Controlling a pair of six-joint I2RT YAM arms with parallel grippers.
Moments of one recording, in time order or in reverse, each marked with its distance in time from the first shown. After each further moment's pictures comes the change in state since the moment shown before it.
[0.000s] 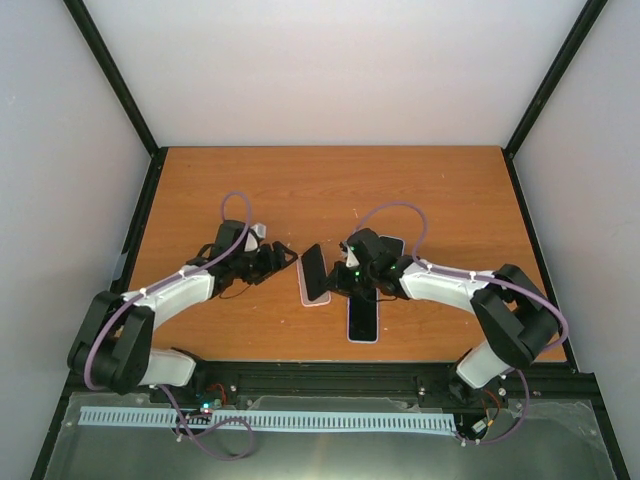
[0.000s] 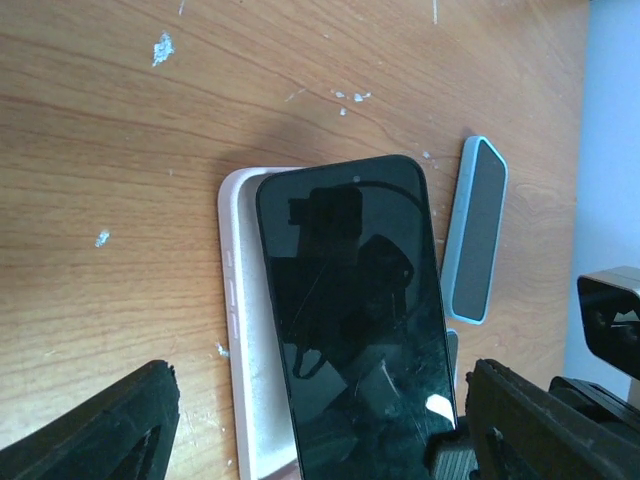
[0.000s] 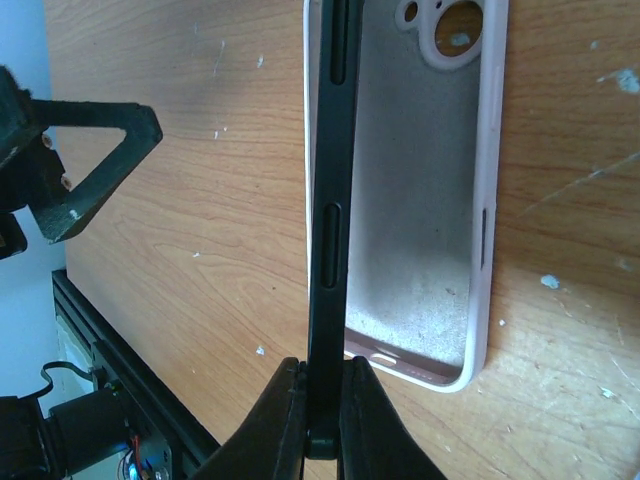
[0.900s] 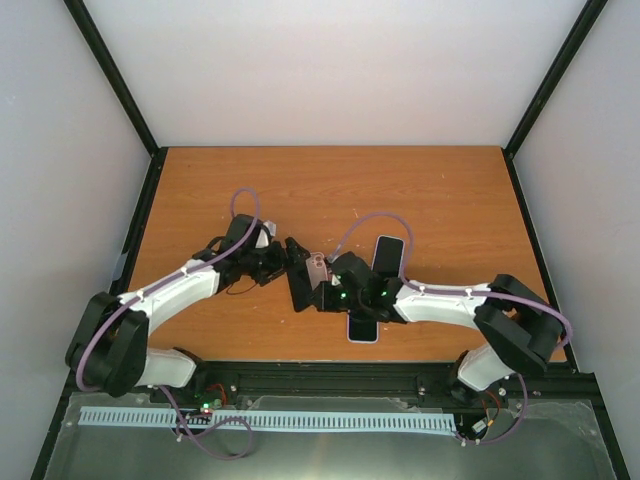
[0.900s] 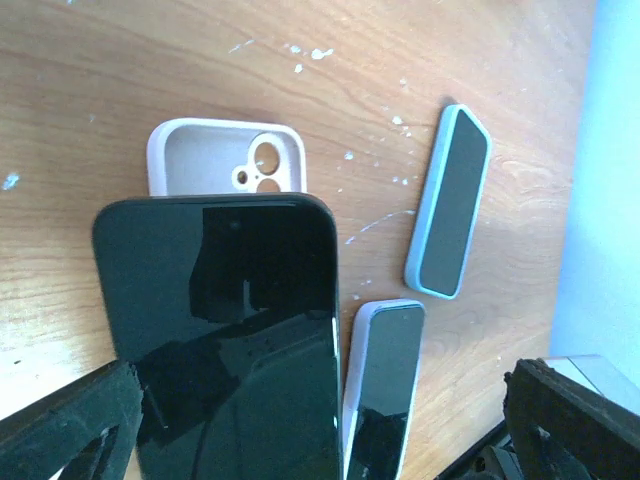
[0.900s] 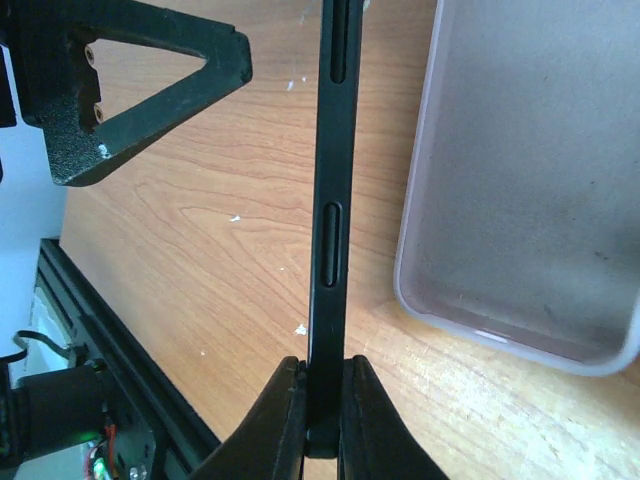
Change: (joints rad) left arm -0.108 0.031 0.111 -0.145 -0.044 -0.078; right arm 0.217 -0.006 -0.076 0.190 0.192 0.025
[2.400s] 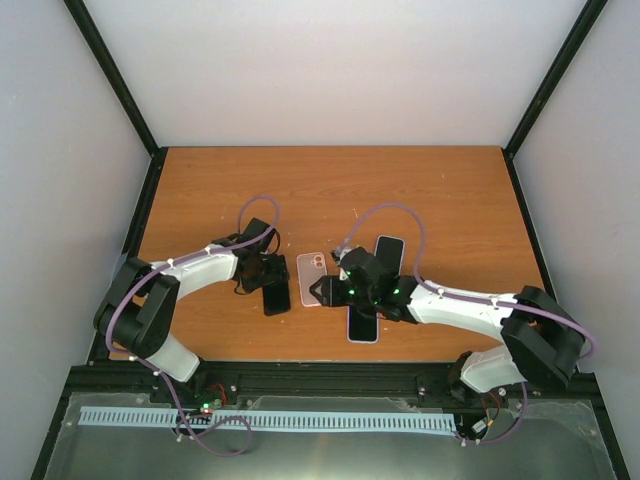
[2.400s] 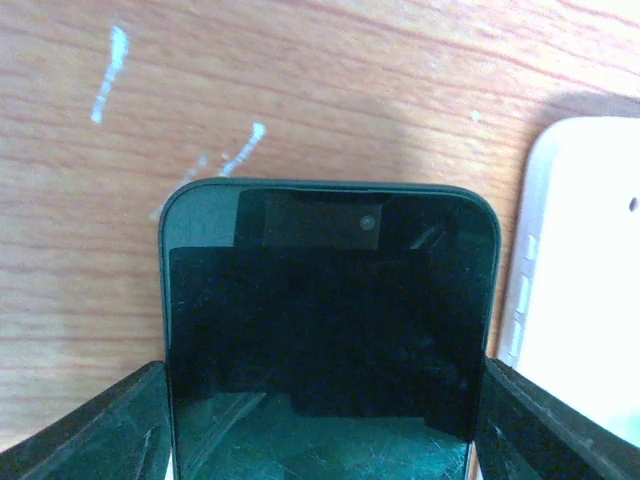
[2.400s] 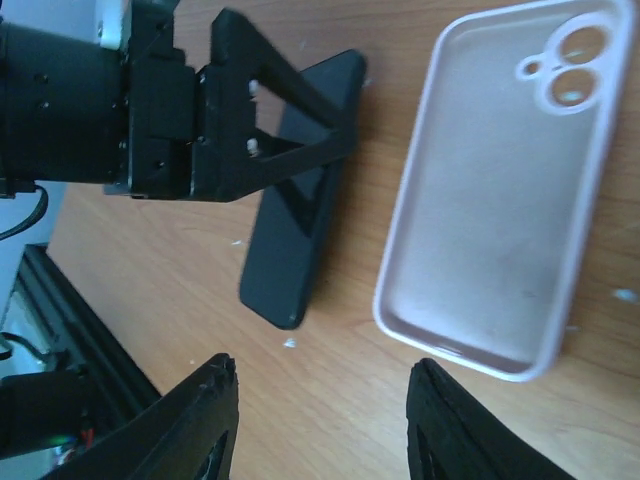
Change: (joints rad) left arm 0.000 0.206 0.093 -0.261 -0.330 0.170; right arm -0.036 -0.160 -0.006 -0.128 0.077 -0.124
